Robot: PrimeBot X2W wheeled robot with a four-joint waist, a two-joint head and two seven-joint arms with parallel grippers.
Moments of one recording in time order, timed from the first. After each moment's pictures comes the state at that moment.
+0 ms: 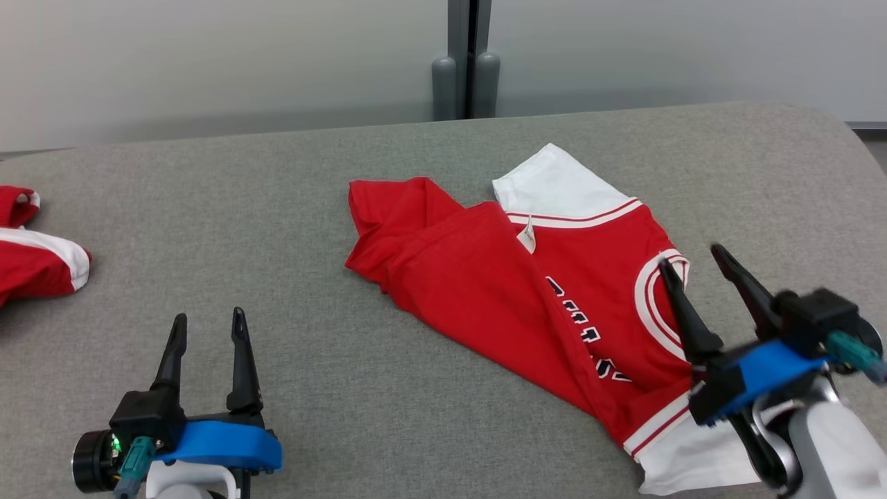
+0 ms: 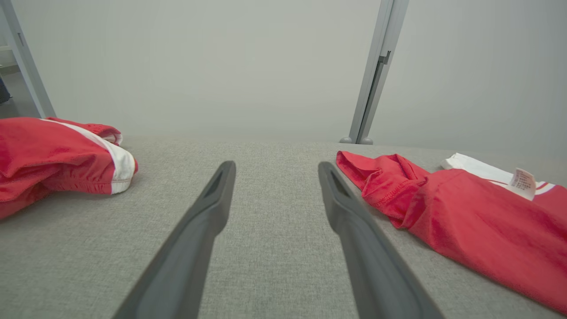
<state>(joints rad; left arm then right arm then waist) -0.08 0.05 0.02 0.27 -0.13 -0.04 -0.26 -0.17 -0.26 0.11 0.15 0.26 0.13 -0.09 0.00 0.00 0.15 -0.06</state>
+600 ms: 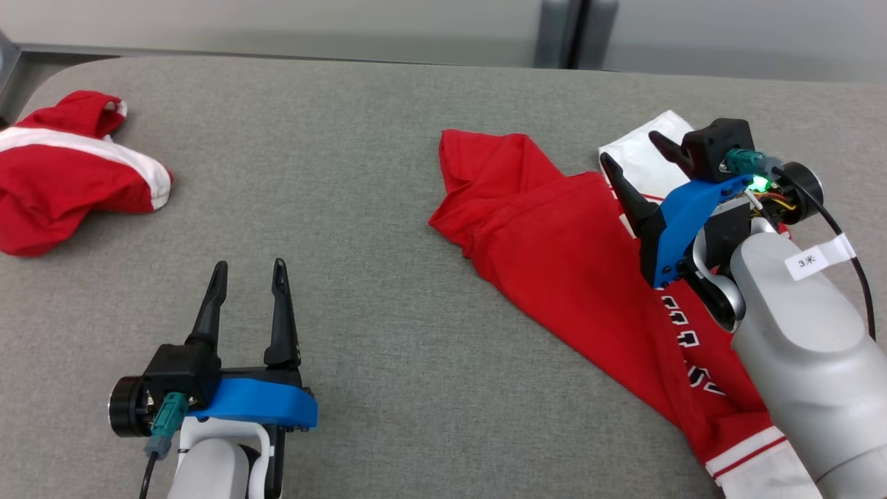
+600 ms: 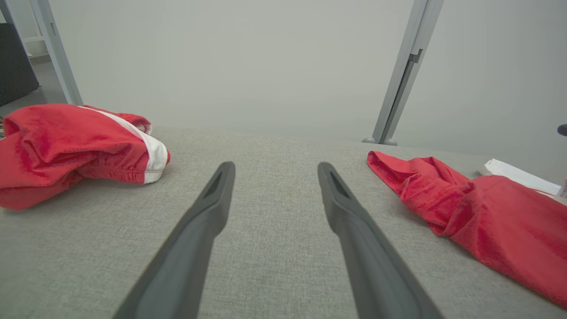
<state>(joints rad) -0.18 0.05 -0.08 0.27 -0.17 -0.02 -0.26 -0.80 -0.25 0.41 0.70 0.29 0.13 0.02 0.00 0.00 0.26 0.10</state>
